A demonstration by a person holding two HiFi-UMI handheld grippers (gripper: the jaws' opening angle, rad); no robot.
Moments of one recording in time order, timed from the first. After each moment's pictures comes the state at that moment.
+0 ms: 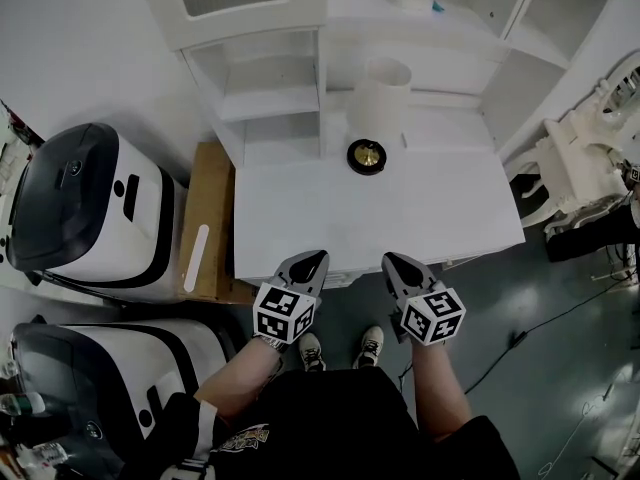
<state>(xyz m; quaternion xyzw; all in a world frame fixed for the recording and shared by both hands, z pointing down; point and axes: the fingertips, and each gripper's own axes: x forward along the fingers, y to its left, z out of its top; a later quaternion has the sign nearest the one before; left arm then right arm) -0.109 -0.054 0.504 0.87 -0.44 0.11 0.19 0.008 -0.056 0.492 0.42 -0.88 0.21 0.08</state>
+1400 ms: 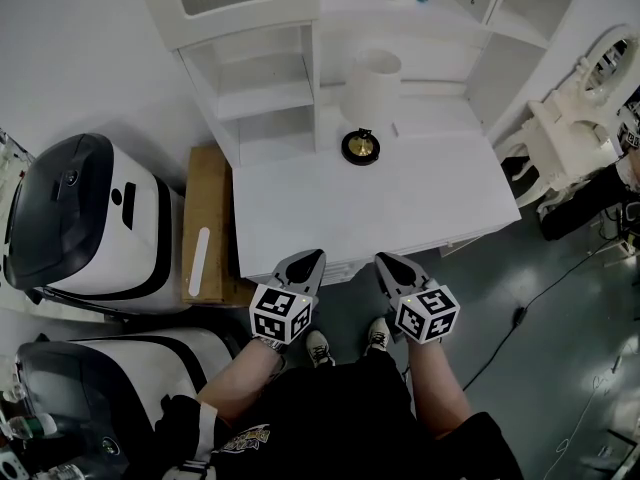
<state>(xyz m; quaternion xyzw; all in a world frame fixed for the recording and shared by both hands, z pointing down) -0.133 -0.026 0.503 0.89 -0.42 0.10 0.18 -0.025 -0.017 0.495 0.44 -0.87 0.22 0.07</state>
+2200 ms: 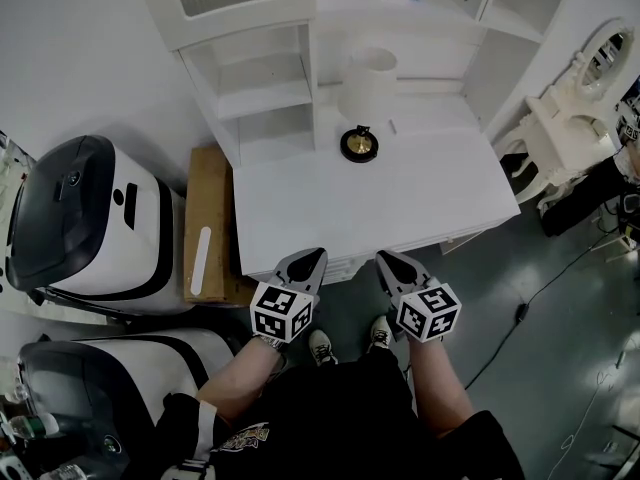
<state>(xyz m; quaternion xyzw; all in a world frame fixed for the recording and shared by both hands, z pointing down) -0.130 -0.016 0.498 0.89 -0.41 0.10 0.18 -0.023 -0.006 0.490 0.45 -0.87 0.21 0.07</state>
